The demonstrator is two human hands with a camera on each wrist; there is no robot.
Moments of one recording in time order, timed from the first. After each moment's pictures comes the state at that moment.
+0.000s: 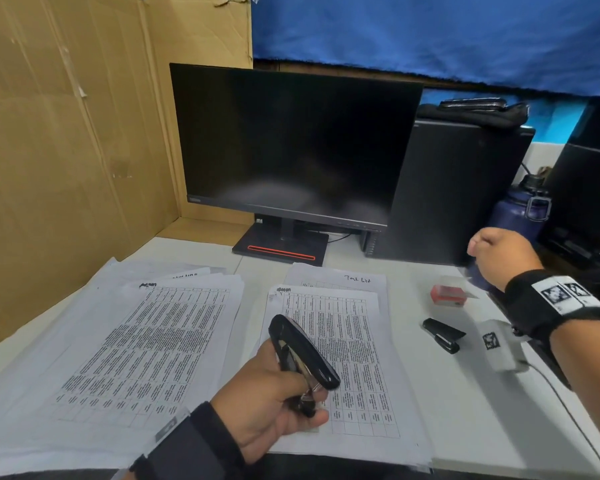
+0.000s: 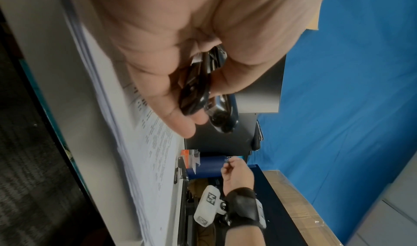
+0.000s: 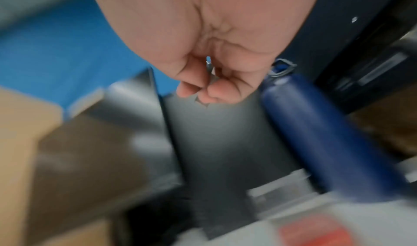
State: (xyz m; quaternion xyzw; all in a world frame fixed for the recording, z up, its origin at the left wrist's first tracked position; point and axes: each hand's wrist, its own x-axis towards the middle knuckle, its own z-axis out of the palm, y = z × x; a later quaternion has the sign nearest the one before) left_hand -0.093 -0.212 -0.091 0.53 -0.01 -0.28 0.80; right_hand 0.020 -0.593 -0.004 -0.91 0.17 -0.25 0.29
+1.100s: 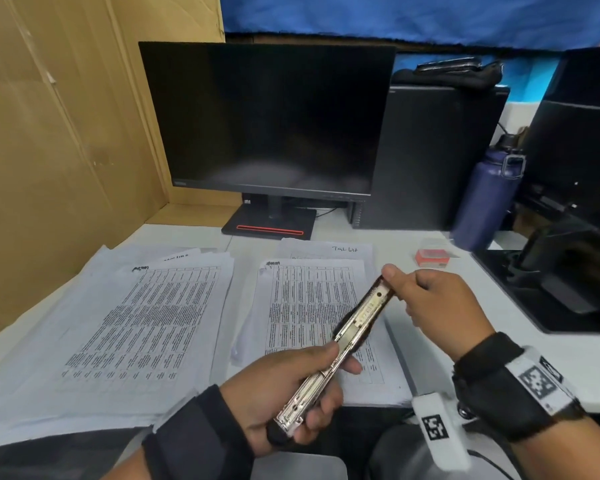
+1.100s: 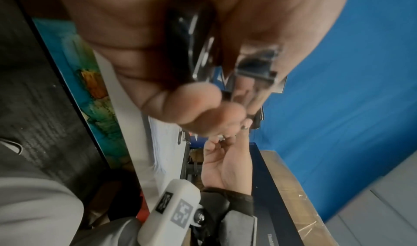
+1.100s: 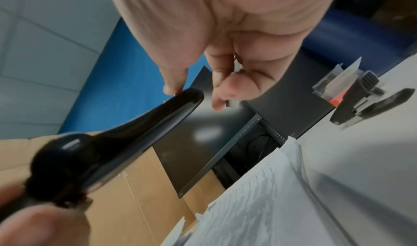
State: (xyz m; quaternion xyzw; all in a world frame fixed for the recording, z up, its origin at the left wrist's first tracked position) left_hand -0.126 -0.223 -0.087 0.49 -0.09 -0.46 0.74; right_hand -0.113 -0.464 -0.047 -0.85 0.10 -0.17 0.48
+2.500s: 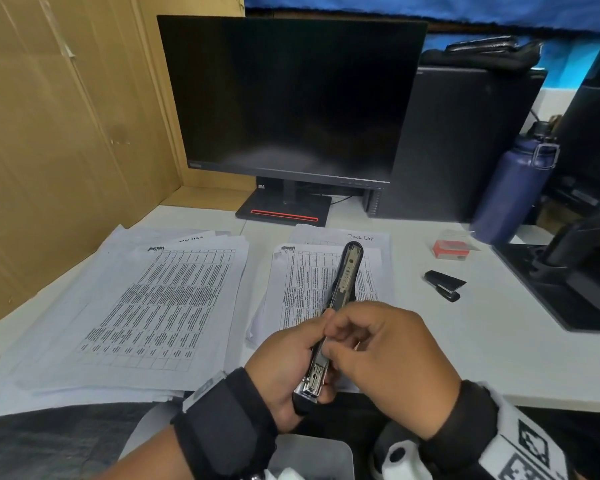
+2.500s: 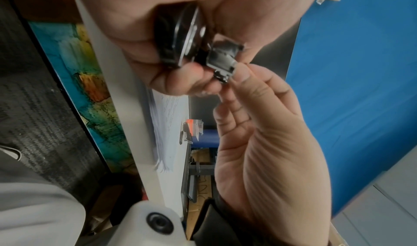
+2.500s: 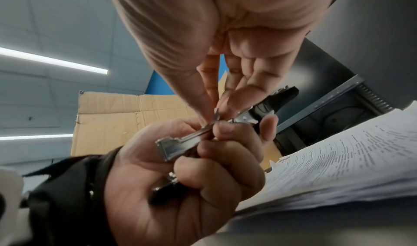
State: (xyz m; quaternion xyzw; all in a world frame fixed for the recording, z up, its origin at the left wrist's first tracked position) left_hand -0.117 -0.234 -0.106 0.48 0.03 -0.34 0.81; right_hand -0.161 -0.374 -0.060 -0.88 -0.08 -0.13 0.45
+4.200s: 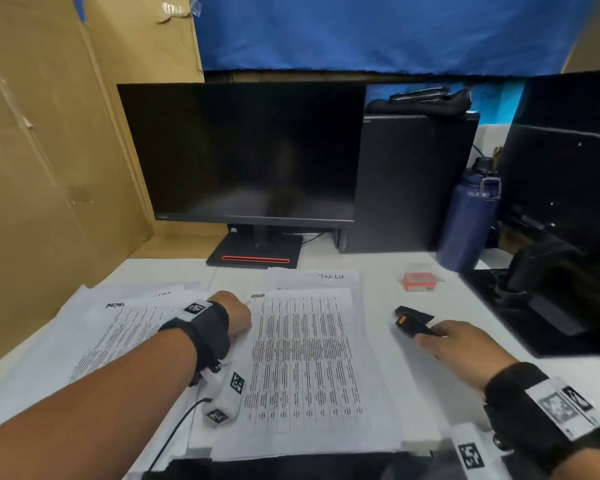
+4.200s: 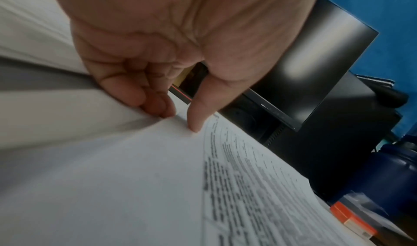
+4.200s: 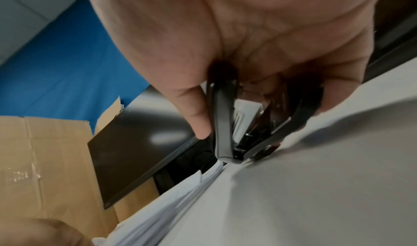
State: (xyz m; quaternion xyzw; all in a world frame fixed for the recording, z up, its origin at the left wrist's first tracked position) left_hand 0.057 -0.225 -0.064 0.94 0.15 -0.15 0.27; right_hand -0.105 -0.533 -0.065 -0.91 0.21 0.02 0.35
